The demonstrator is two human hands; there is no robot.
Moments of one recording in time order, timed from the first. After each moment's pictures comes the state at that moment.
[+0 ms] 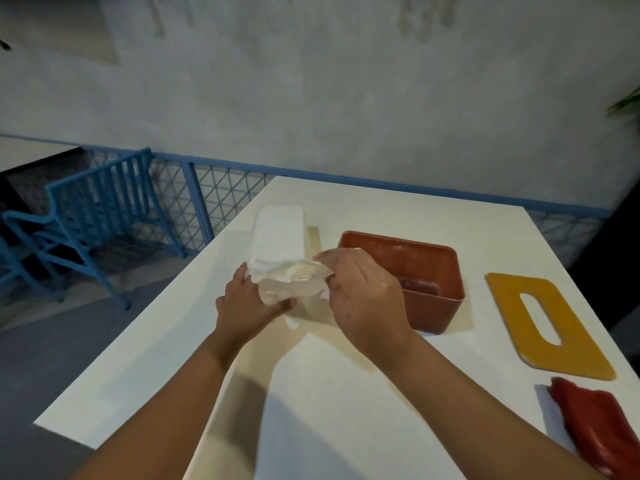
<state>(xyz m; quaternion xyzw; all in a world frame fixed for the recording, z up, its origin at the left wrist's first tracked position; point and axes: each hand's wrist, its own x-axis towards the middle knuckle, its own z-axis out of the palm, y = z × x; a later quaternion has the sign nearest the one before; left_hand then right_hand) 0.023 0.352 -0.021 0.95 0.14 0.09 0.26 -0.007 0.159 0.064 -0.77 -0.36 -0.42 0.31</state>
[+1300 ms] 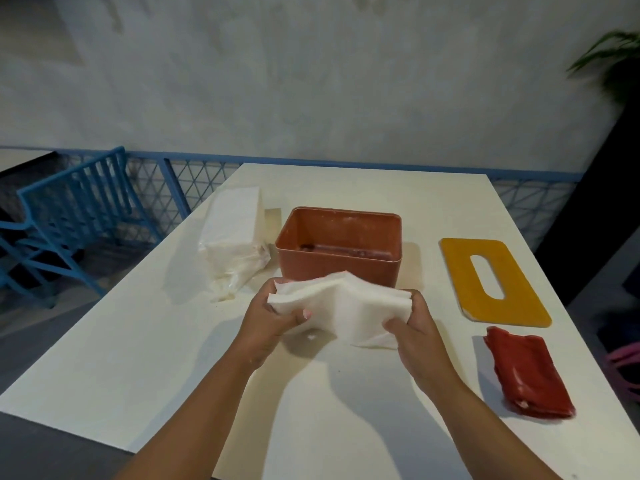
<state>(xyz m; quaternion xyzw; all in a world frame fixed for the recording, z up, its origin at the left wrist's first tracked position) -0.031 0.232 -0.028 0.70 0.03 0.02 0.72 -0.039 0.014 -0.032 -0.70 -0.01 0.01 0.71</state>
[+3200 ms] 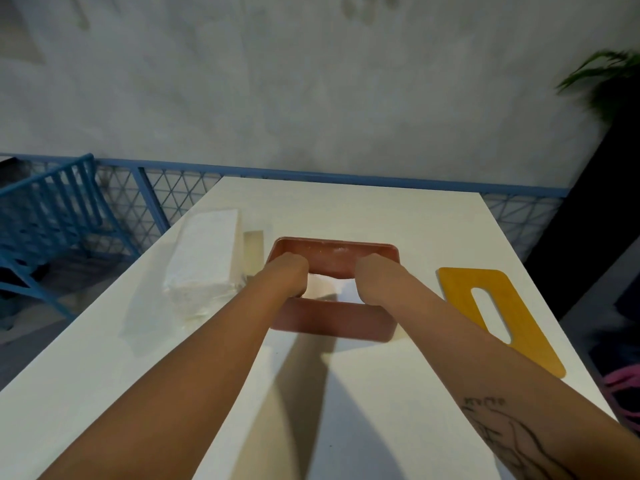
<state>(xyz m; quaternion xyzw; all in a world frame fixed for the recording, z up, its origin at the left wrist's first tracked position) 0.133 0.192 0.030 0.99 0.02 -0.17 -0.01 0.111 0.047 0.050 -0.98 -0.09 0.15 0.00</state>
